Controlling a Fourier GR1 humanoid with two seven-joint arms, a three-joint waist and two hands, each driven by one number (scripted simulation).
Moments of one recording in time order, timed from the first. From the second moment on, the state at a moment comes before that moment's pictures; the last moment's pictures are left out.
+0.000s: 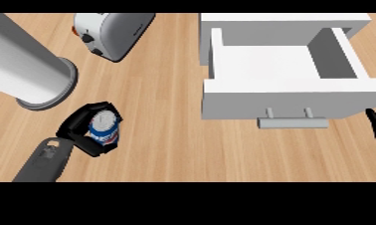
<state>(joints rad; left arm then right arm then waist) -0.41 0.32 0.01 -0.51 -0.18 -0.56 -0.74 0.28 -0.03 -0.25 -2.17 -0.10 0.21 0.10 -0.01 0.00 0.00</state>
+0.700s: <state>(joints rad) -0.37 0.16 0.25 -0.77 0.09 -0.14 -0.49 0.32 -0.01 -0.25 -2.17 -0.10 0.21 0.07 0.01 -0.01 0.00</state>
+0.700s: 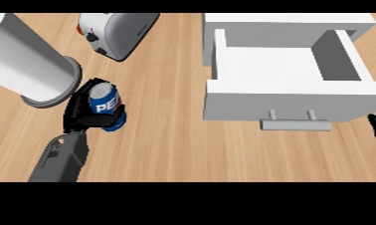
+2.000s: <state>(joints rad) -0.67 0.00 -0.12 -1.36 0.00 0.28 0.19 0.29 -0.04 -0.30 -2.18 -0.14 0.21 0.10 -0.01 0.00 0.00</state>
